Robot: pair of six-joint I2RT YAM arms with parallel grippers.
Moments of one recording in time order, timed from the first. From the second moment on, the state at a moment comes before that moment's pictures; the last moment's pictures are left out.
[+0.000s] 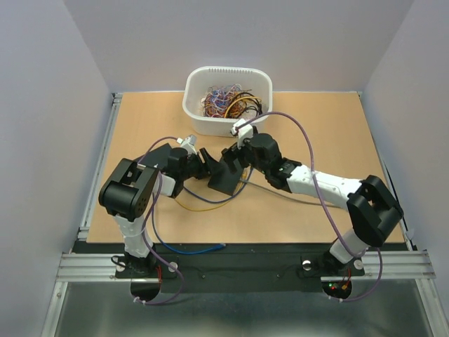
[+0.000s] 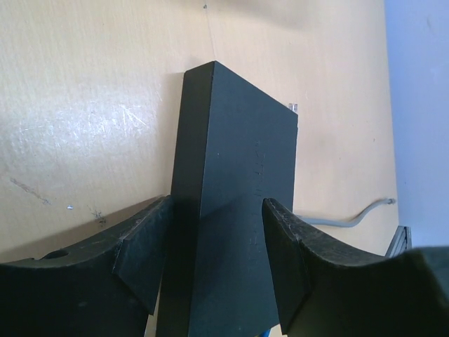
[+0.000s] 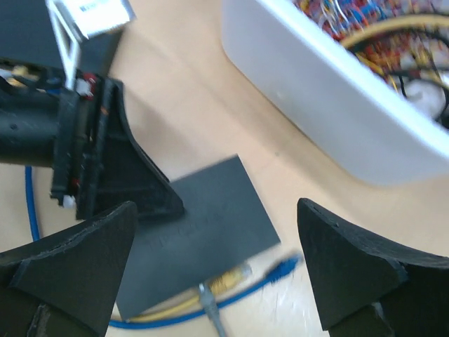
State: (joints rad) left arm -0.36 1.82 0.60 0.76 0.41 -0.77; right arm 0.77 1.60 1.03 0.26 0.10 -0.09
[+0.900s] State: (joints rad) left arm -0.36 1.31 0.63 0.13 0.14 -0.69; right arm 0.76 1.06 0.59 0.08 0.03 0.43
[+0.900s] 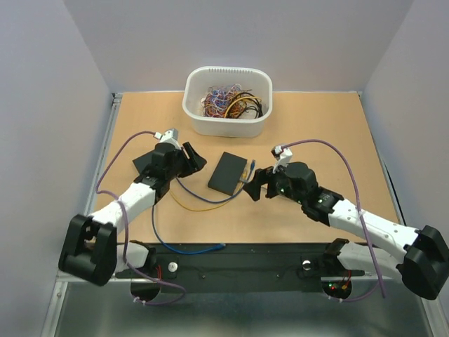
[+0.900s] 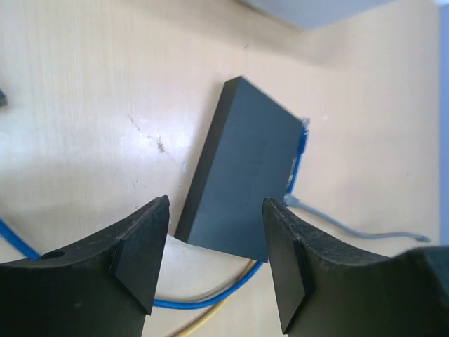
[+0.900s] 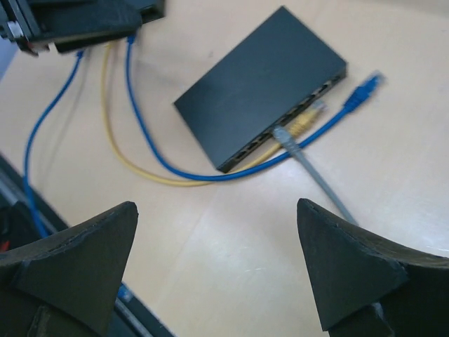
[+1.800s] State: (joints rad) left arm -0.37 0.30 0.80 -0.40 -0.35 -0.49; right arm 0.79 0.95 0.51 0.04 -0.12 0.51
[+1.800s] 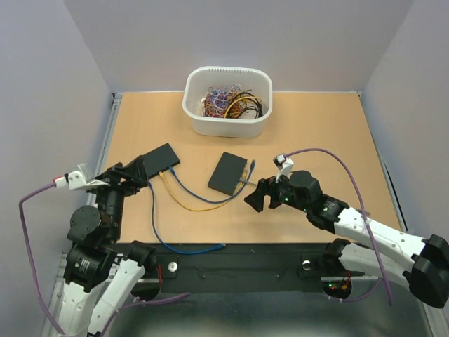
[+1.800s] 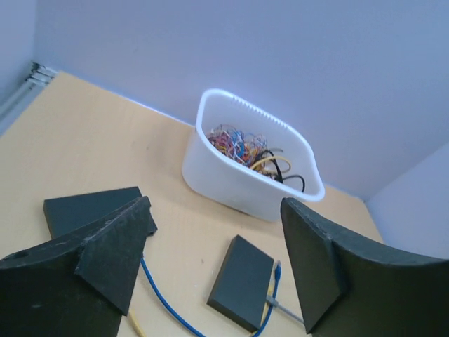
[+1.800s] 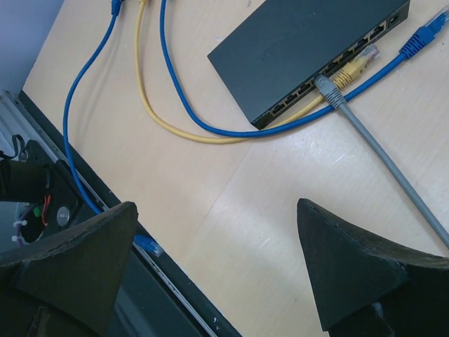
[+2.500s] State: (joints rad) left arm -0.39 0.60 0.87 -0.66 -0.51 -0.60; right arm 0.79 0.94 0.51 -0.06 -0.10 0.53
